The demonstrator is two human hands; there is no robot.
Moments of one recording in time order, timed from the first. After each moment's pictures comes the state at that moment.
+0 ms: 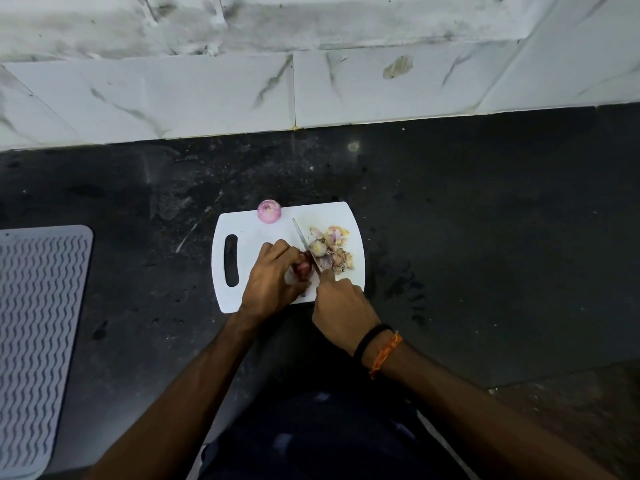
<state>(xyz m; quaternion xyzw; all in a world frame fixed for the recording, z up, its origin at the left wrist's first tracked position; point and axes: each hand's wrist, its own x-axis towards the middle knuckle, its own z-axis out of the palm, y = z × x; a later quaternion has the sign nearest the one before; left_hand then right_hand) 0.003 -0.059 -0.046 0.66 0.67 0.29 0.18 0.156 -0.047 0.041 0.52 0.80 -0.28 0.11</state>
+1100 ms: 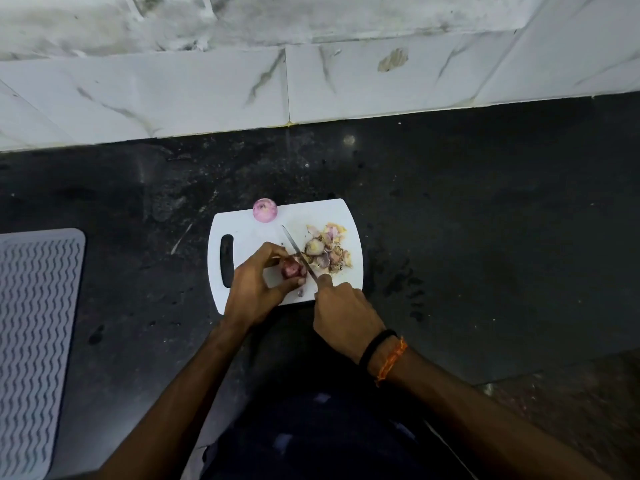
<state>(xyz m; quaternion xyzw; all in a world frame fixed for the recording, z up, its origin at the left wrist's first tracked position) -0.007 -0.075 -0.028 0.53 0.69 0.38 0.32 0.162 -0.051 0.050 0.51 0.80 -0.29 0.13</state>
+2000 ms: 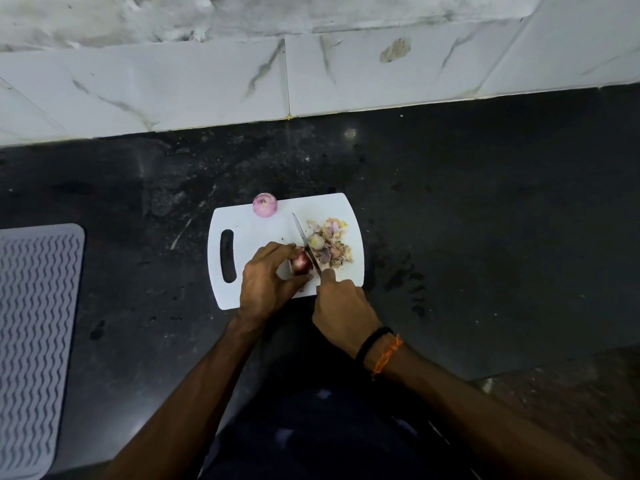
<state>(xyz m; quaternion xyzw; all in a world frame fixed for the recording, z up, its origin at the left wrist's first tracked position) 0.006 -0.068 -0.041 0.59 0.70 0.34 0.22 0.160 -0.054 0.029 0.54 0.77 -0.31 0.10</state>
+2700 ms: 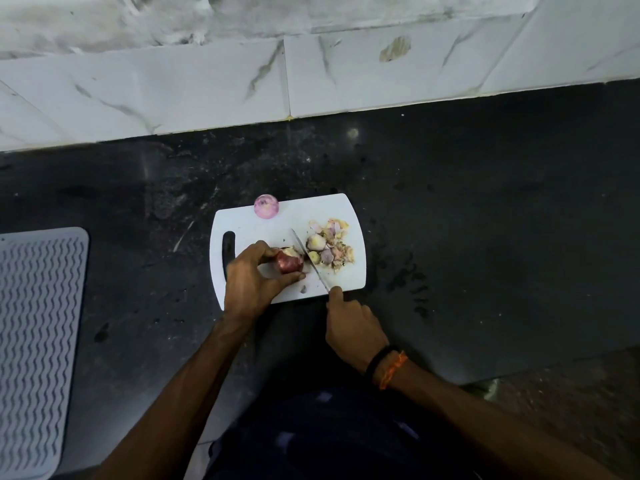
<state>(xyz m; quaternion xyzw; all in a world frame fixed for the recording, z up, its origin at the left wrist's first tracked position) -0.012 -0.073 -0.038 0.49 0.74 0.37 0.27 0.184 -0.072 -0.009 0.53 0.78 -0.30 0.11</state>
